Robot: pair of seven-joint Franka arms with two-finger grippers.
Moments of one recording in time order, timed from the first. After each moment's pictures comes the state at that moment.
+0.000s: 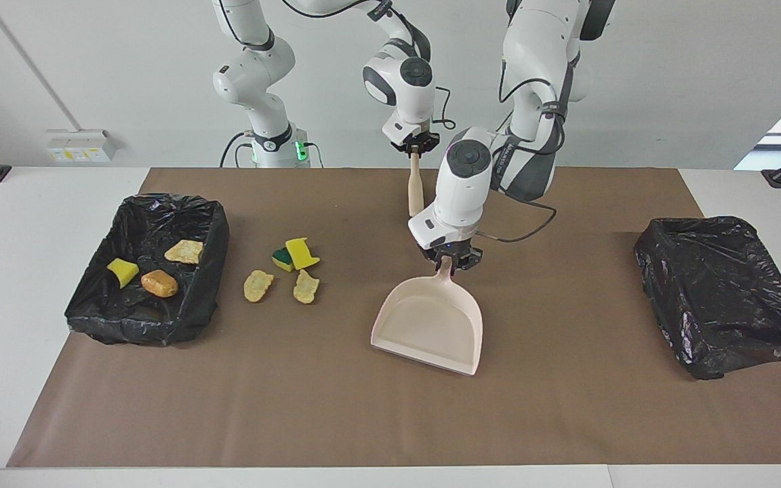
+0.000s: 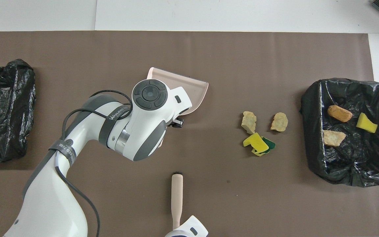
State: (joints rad) left arm -0.55 0.30 -0.01 -1.72 0.08 1.94 0.14; right arm 0.92 -0.08 0.15 -2.35 0.34 2.12 0.88
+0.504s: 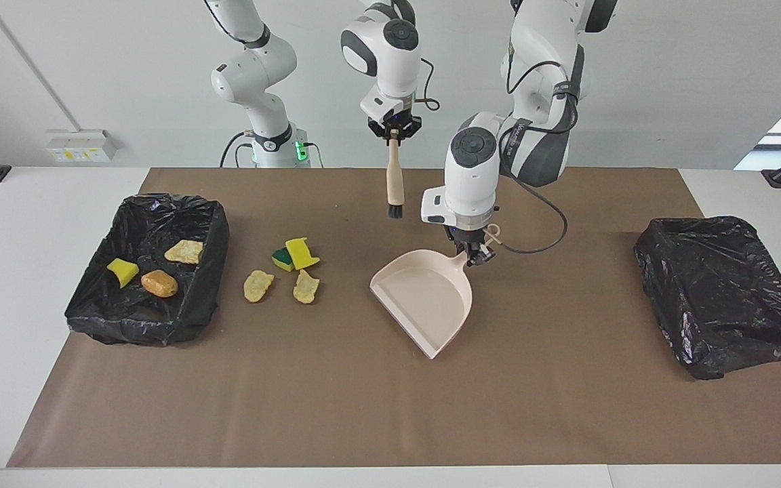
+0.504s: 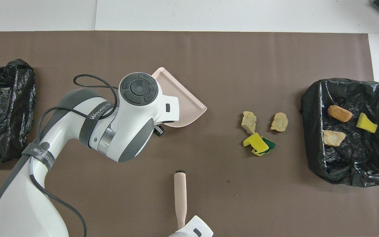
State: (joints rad) left arm -0.56 0.30 -0.02 -1.72 0.09 1.91 0.50; right arm 0.73 -0.29 0.14 -2.34 0.19 1.89 0.84
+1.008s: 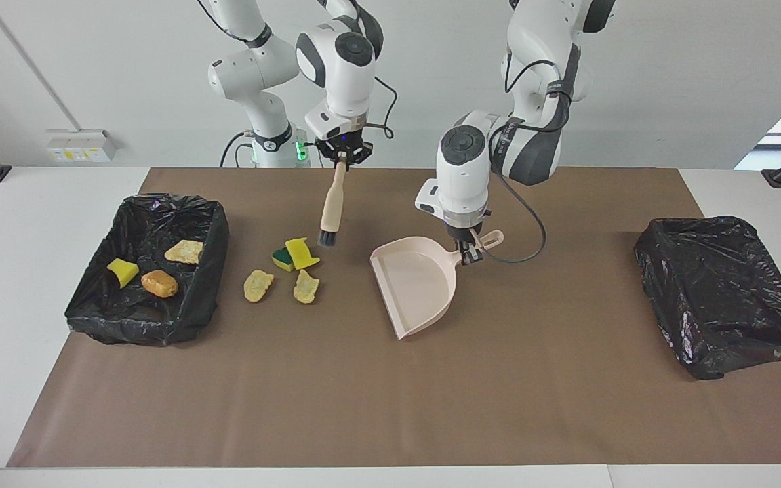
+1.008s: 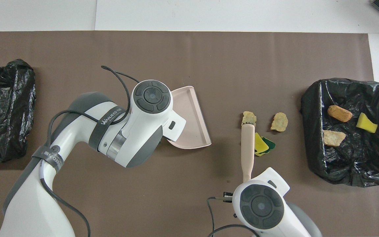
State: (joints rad) left arm -0.58 0.30 -0.03 -1.73 0.13 1.91 0.71; right arm 0.46 -0.29 0.14 -2.36 -0.03 1.85 0.72
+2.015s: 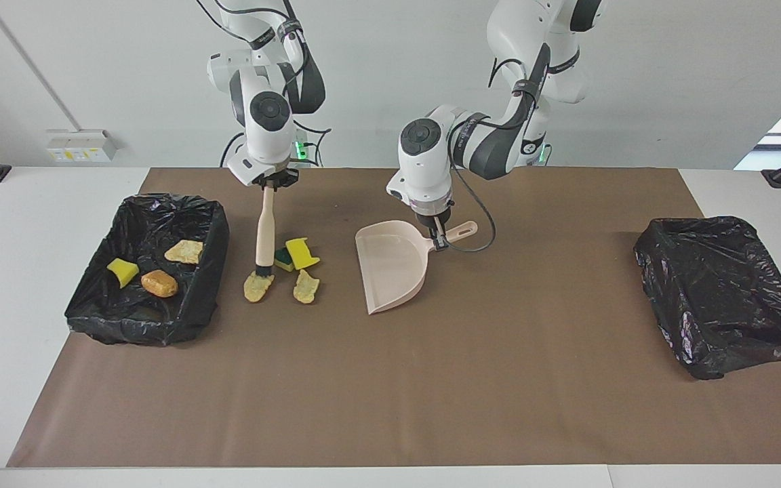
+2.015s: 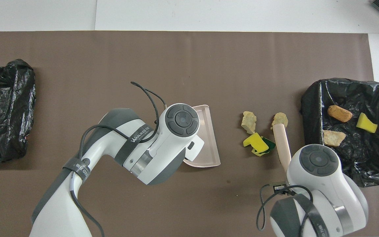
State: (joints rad) left arm -0.68 0.30 -0.04 -1.78 0.13 1.91 0.71; right arm 0.13 -0.27 0.14 -2.47 -0.12 1.81 0.22
